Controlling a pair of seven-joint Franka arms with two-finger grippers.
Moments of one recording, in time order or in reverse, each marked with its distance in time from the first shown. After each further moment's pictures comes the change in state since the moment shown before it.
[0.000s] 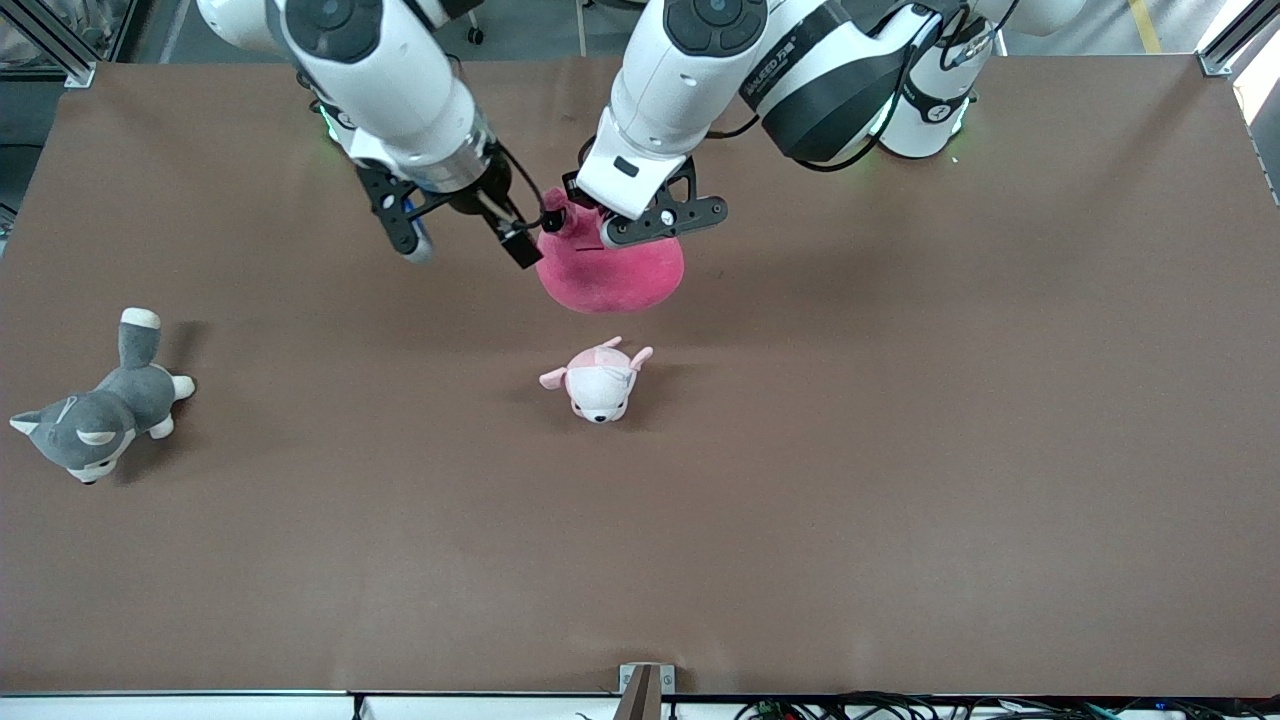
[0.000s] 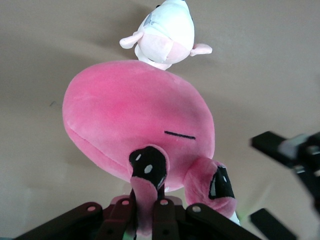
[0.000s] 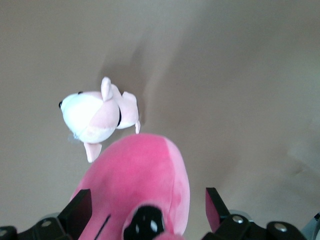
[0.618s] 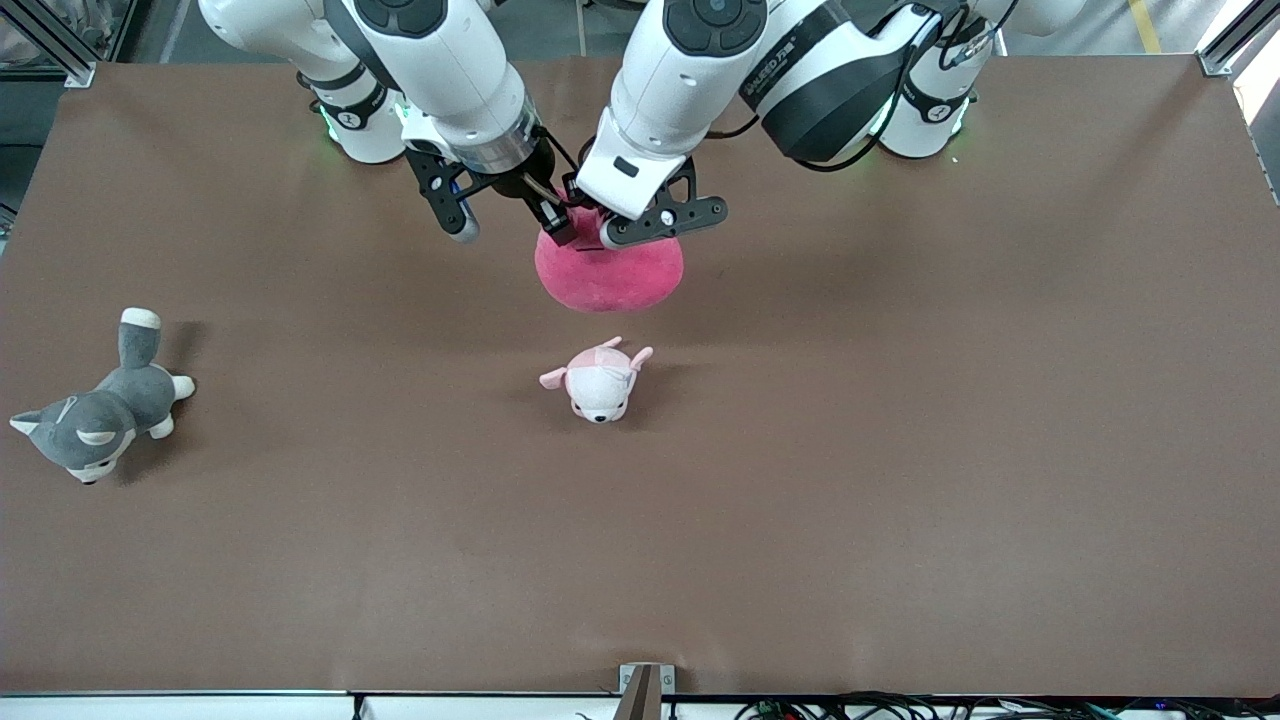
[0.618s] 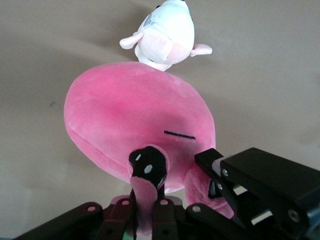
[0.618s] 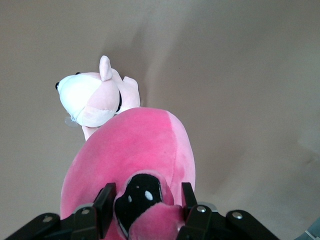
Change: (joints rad) left arm -0.001 0.000 0.002 0.000 0.000 0.000 0.000; right arm 0.055 0.000 -0.002 -0.033 0.000 0.060 0.056
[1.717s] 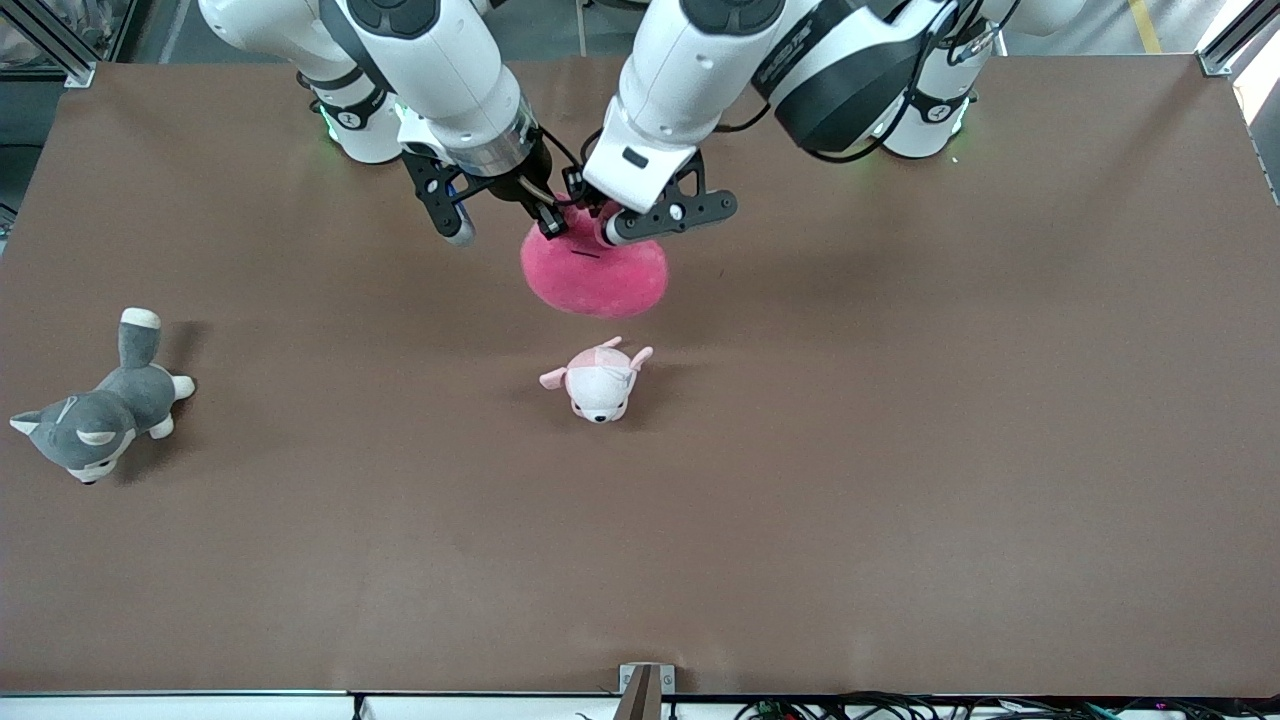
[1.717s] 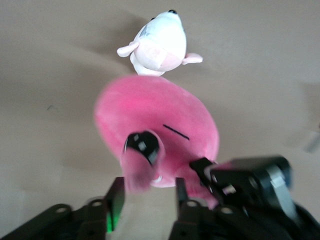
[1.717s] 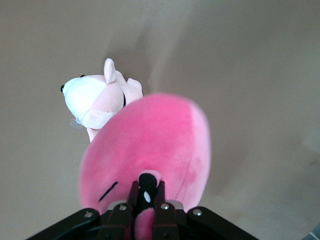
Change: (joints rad) left arm 0.007 -0.031 0.009 0.024 0.000 -0.002 -0.008; right arm -0.001 0.000 -0.011 0.000 0.000 0.009 -0.017
